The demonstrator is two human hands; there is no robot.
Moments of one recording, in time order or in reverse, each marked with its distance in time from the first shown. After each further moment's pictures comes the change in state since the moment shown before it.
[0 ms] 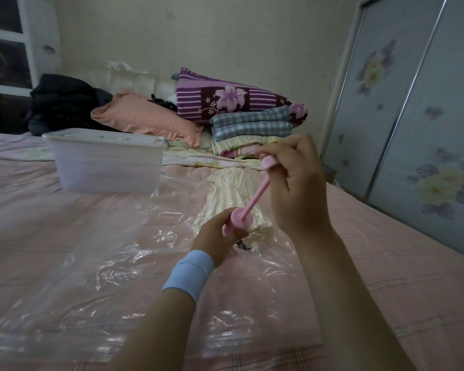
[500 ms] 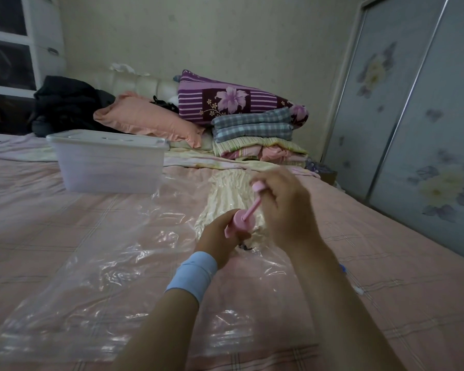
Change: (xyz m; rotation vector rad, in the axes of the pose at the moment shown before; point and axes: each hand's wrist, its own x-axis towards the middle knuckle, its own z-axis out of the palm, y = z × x) left_hand -0.006 0.006 0.006 -0.009 0.002 0.000; right_hand -0.027 0.014 0.005 -0.012 -0.240 0.131
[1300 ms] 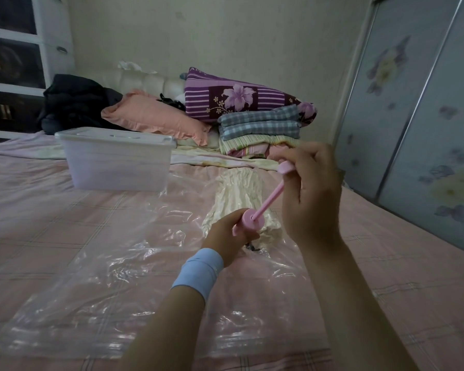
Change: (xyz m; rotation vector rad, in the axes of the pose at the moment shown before) left_hand 0.009 -0.011 -0.002 -0.004 -0.035 -0.012; right_hand 0.013 -0.012 -0.006 -0.101 0.349 -0.173
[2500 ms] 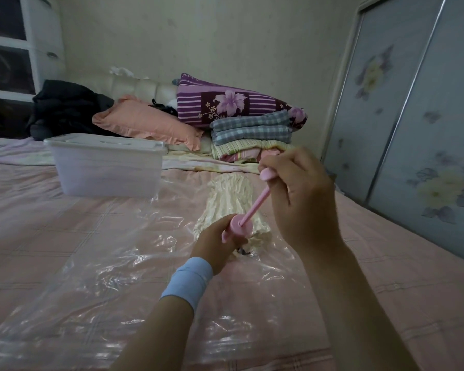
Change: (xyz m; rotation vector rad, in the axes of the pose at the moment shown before) left_hand -0.010 0.009 -0.001 0.050 0.027 0.038; right_hand 0.008 -0.006 -0.021 -0.014 -0.130 -0.049
